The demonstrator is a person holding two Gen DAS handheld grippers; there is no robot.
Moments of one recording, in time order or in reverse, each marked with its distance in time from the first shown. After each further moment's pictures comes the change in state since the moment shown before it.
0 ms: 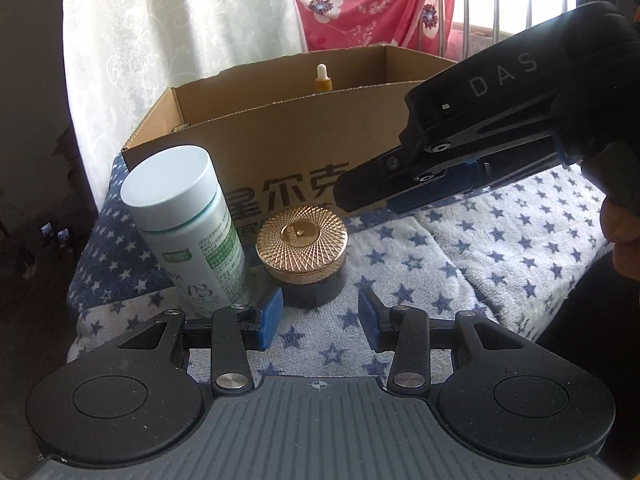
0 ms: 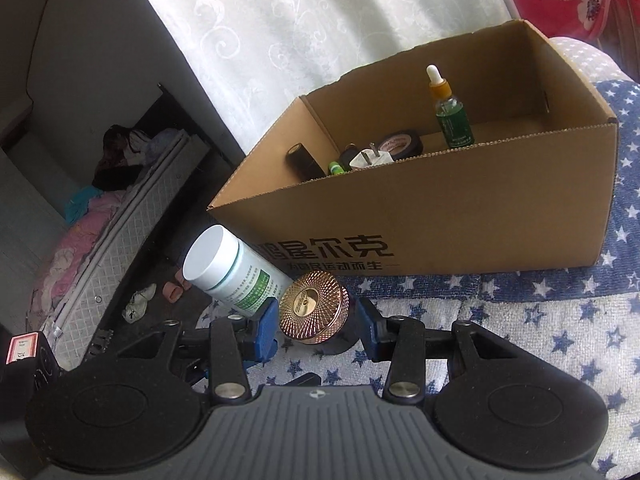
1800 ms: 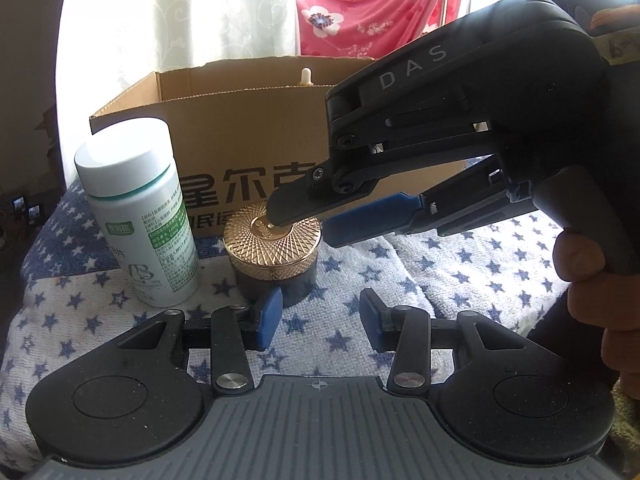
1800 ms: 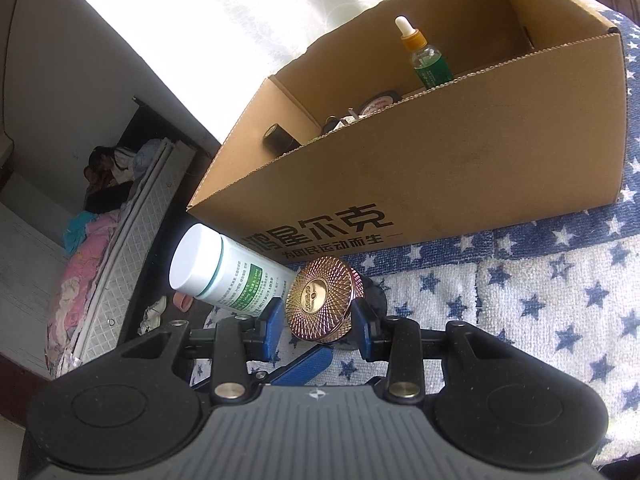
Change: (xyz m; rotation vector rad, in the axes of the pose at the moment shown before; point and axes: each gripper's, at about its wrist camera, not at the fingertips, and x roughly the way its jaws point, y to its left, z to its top) left arm -0.002 -0.012 -0.016 -0.121 -0.066 -0.097; right arm 0.021 -0.009 -0.005 0.170 0.041 0.013
